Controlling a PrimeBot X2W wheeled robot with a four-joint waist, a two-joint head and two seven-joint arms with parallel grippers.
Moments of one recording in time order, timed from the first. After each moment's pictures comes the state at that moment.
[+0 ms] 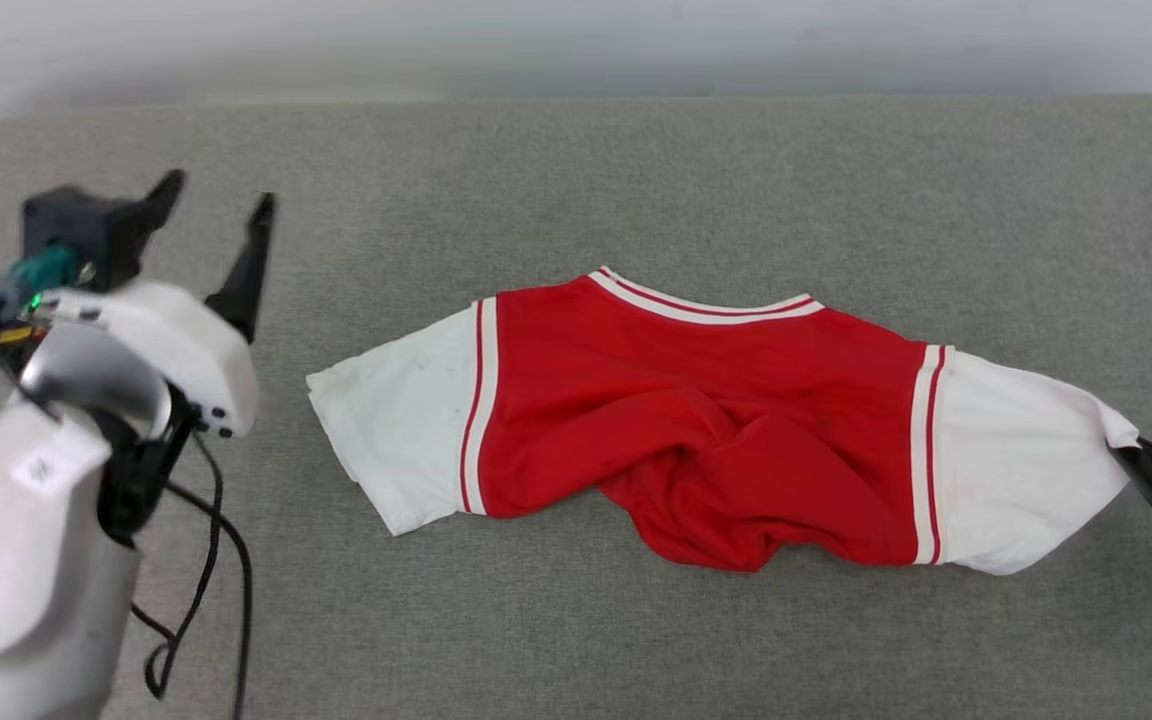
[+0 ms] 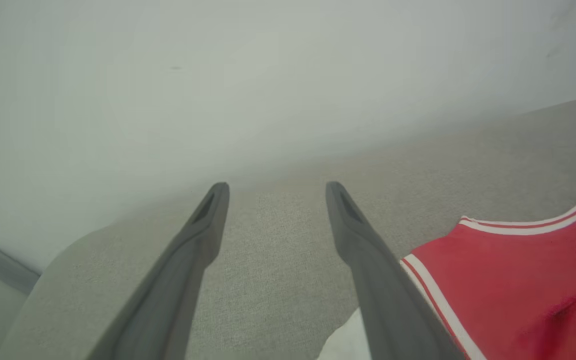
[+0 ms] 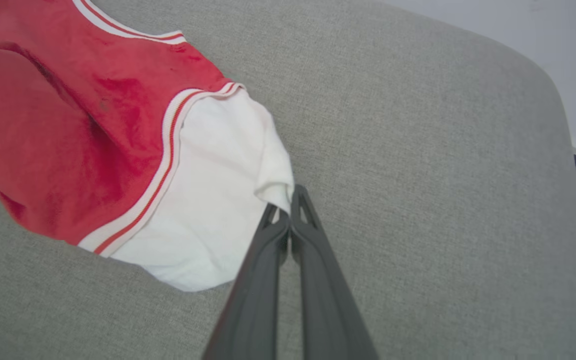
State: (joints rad) left arm -0.52 0.41 -0.13 0.16 -0.29 -0.13 0.14; right arm -0.14 -0.71 0.16 0.00 0.60 0.13 0.37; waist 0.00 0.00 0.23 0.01
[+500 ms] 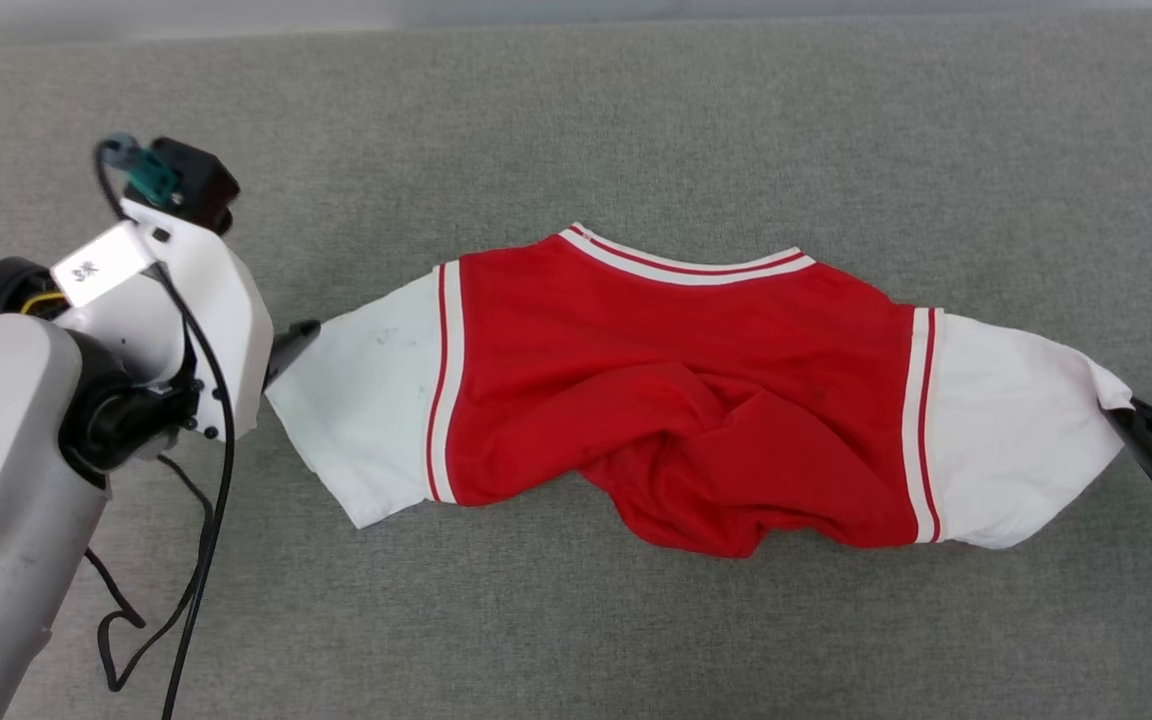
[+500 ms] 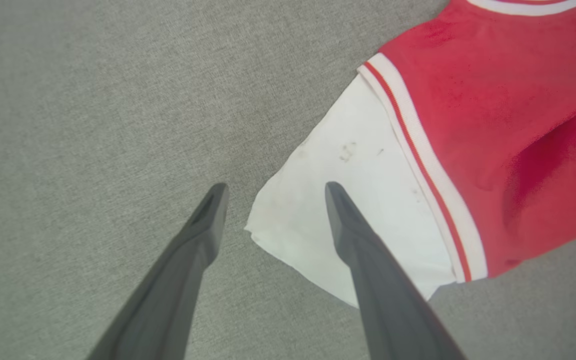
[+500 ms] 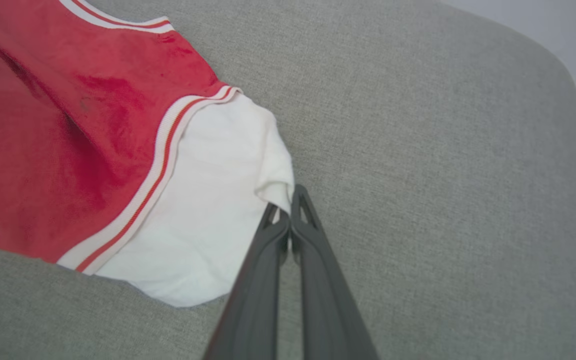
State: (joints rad) left arm -0.75 0.63 -0.49 0.26 -0.75 -0.13 0.78; right arm -0.16 -0.66 0.11 -0.09 0.55 0.13 0.43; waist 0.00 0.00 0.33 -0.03
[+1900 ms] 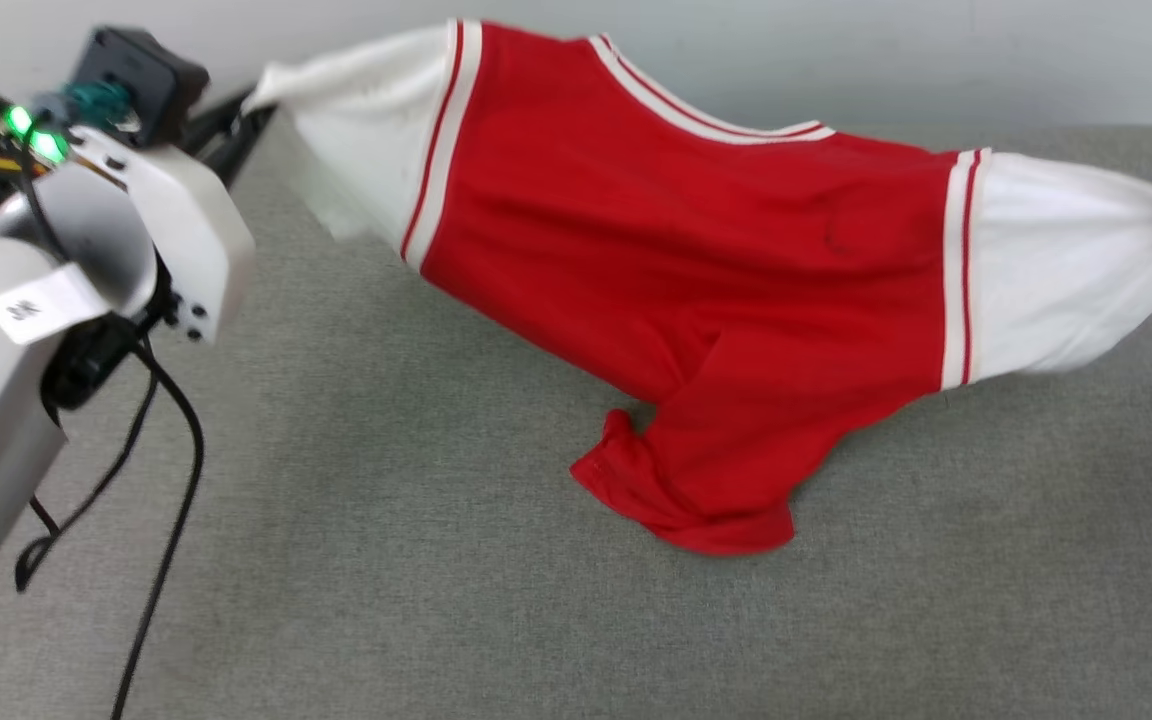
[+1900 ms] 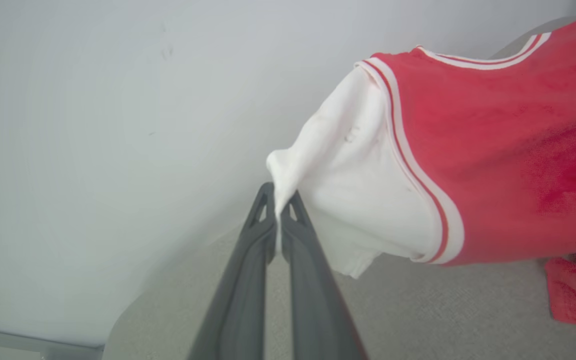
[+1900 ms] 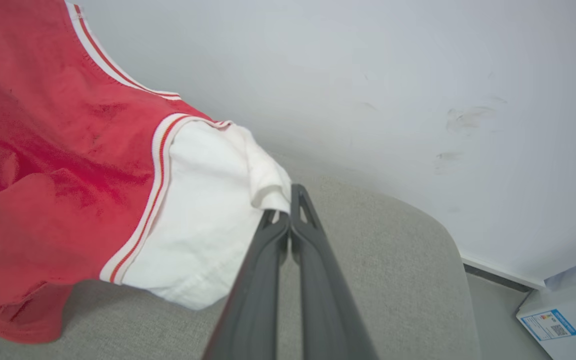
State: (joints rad) left arm -0.96 0.74 -0.77 0.27 -0.65 -0.07 0.21; right arm -0.36 -0.70 0.09 -0.07 0.55 0.13 0.36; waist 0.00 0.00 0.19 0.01
